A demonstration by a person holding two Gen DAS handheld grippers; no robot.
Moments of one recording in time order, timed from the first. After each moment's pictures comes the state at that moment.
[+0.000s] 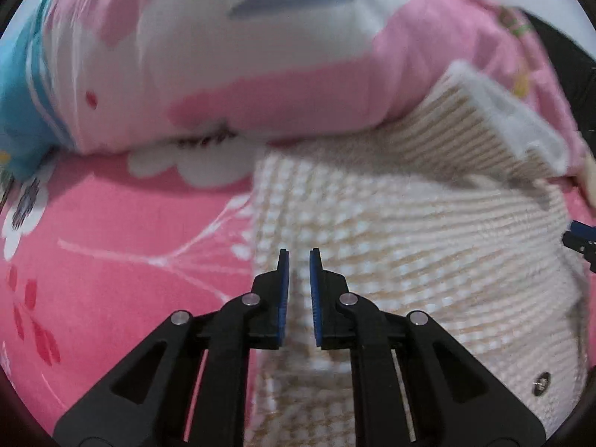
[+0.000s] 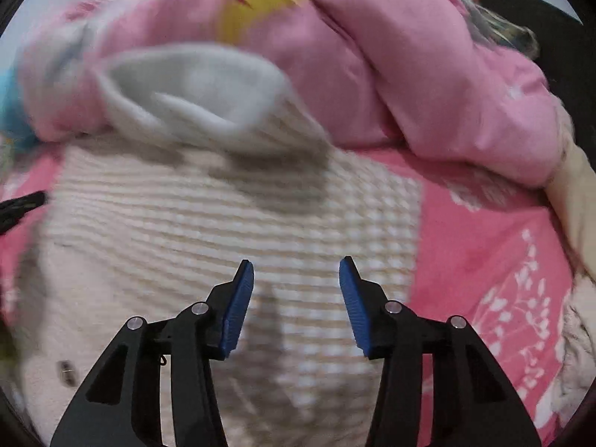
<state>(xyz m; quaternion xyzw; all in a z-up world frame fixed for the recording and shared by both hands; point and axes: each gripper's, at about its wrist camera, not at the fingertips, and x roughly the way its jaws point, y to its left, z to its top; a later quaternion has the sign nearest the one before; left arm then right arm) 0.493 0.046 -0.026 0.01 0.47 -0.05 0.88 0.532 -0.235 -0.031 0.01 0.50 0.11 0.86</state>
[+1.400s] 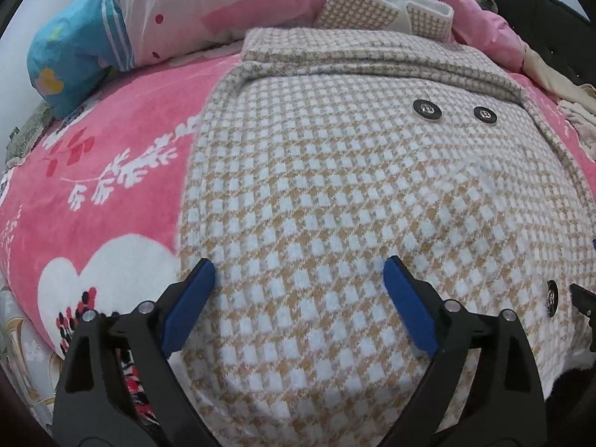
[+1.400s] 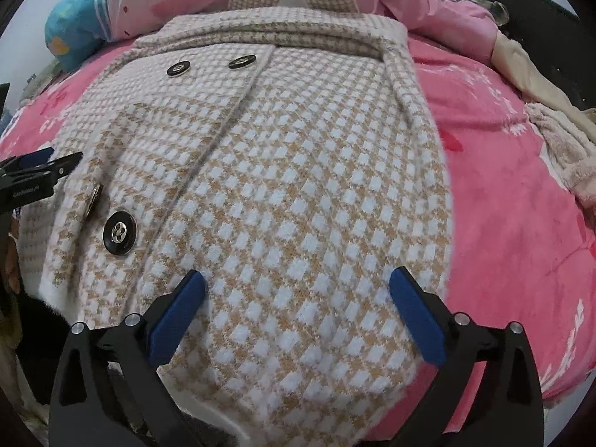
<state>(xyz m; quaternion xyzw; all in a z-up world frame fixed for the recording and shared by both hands) 0.206 0.022 -0.059 0.05 0.49 -0.02 0.87 0.208 -0.207 -0.060 -0.03 0.55 0.05 0.84</state>
